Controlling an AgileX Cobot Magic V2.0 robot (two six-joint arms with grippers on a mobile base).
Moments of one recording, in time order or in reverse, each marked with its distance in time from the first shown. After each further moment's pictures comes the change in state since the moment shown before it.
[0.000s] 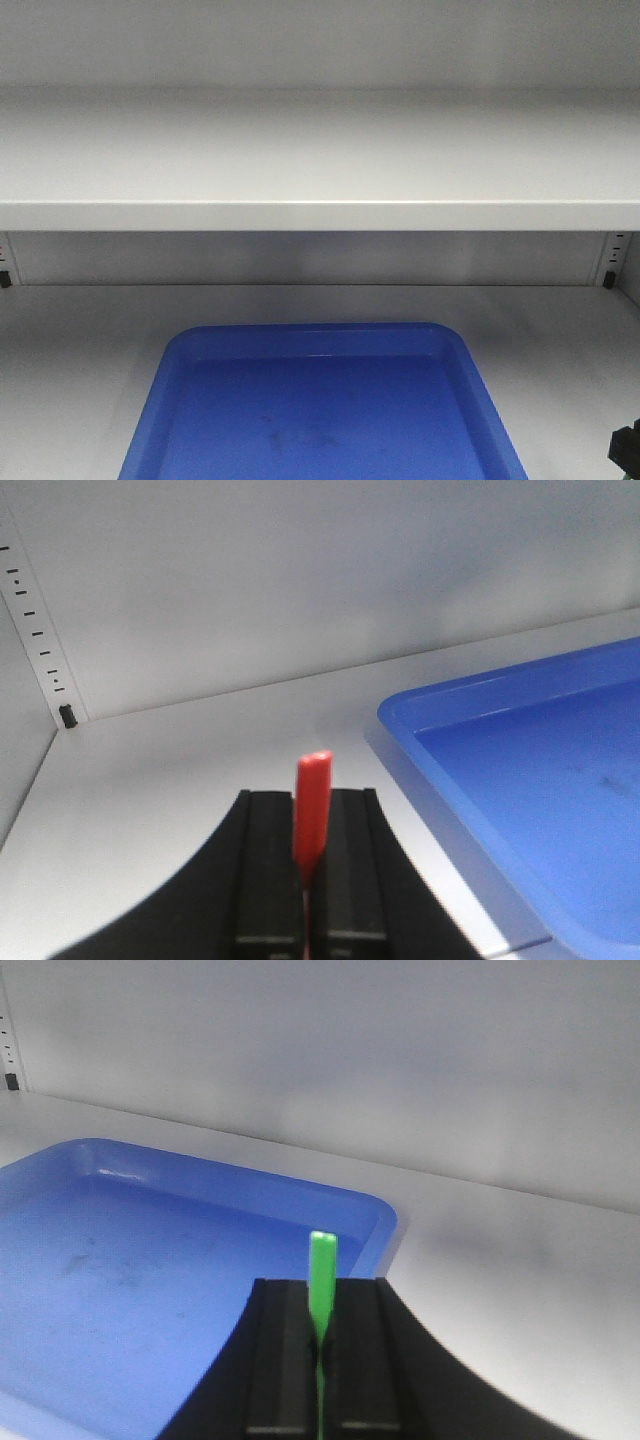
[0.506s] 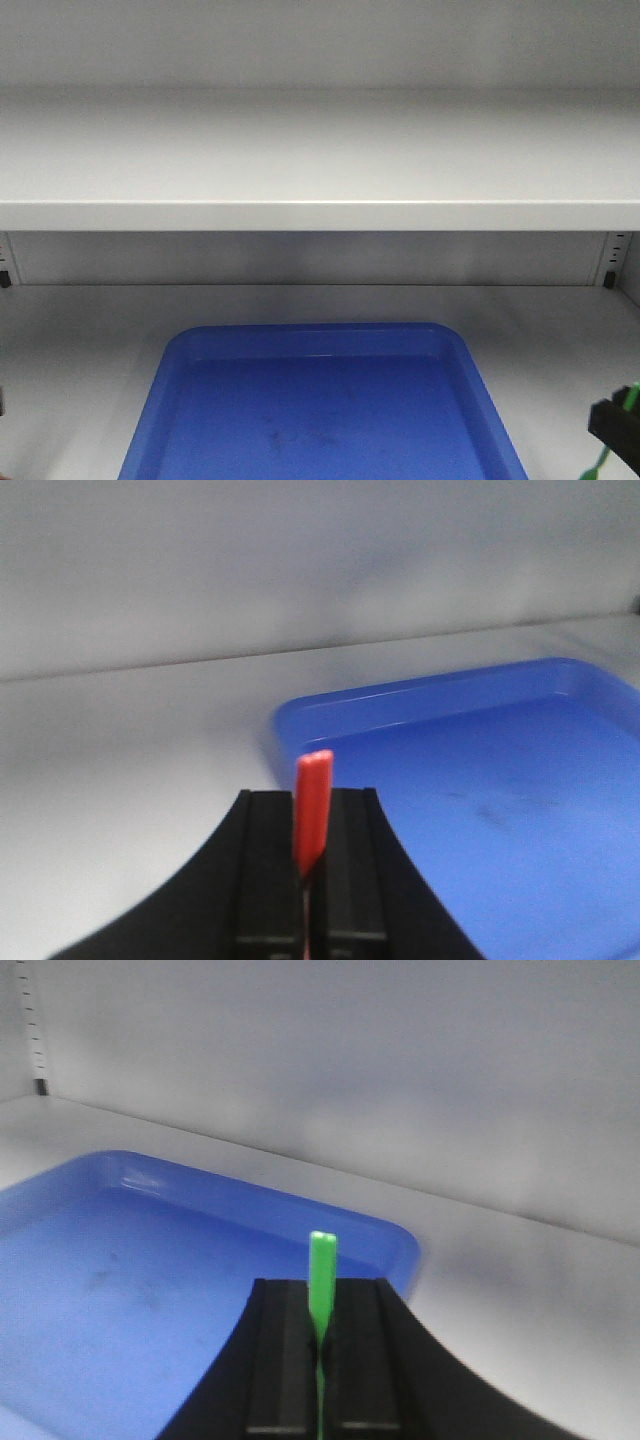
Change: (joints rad) left arm 0.000 0.260 -0.146 -0.578 0.105 0.442; right arm 0.000 0.085 -0.071 0.082 0.062 -0.107
